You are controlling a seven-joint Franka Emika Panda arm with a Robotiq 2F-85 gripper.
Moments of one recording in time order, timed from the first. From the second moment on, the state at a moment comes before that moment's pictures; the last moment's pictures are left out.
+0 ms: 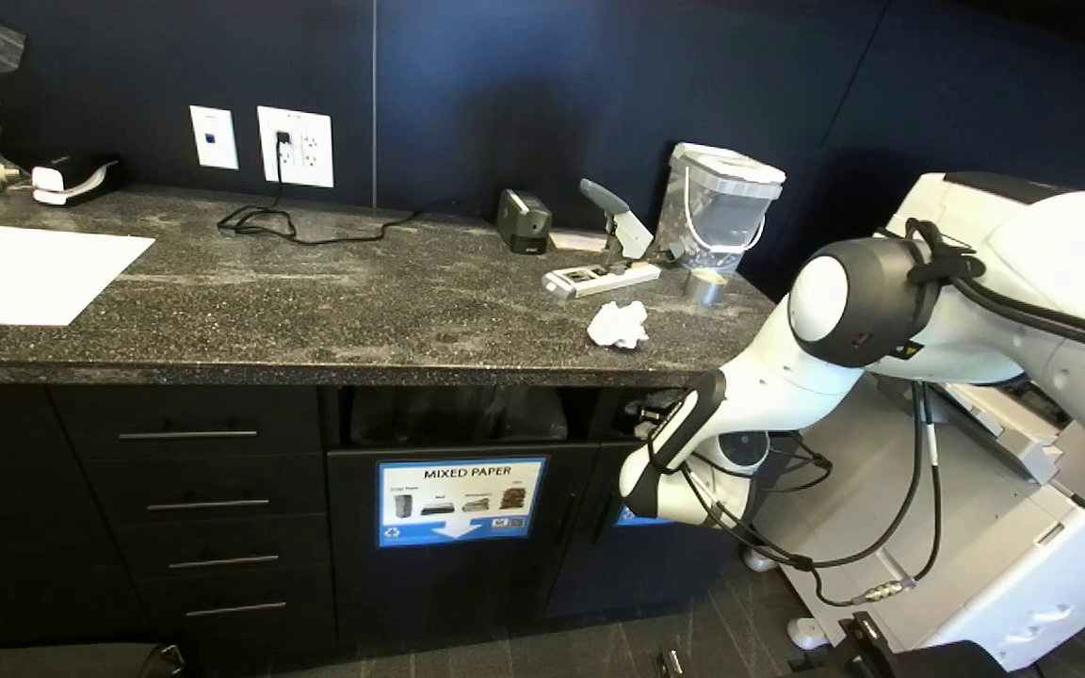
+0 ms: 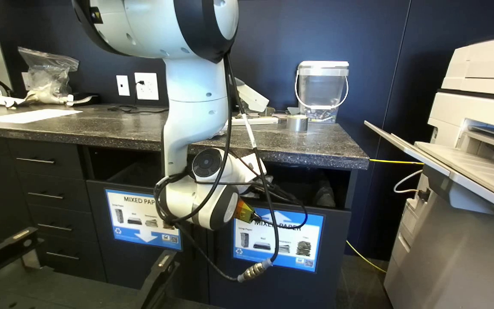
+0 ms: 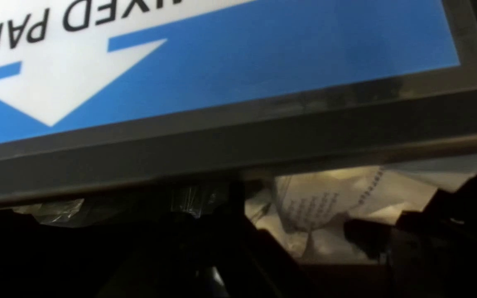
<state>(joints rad) -0.13 1.39 0.00 -1.61 0.09 3.97 0.03</state>
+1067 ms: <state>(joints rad) -0.13 1.39 0.01 -1.61 0.06 3.93 0.03</state>
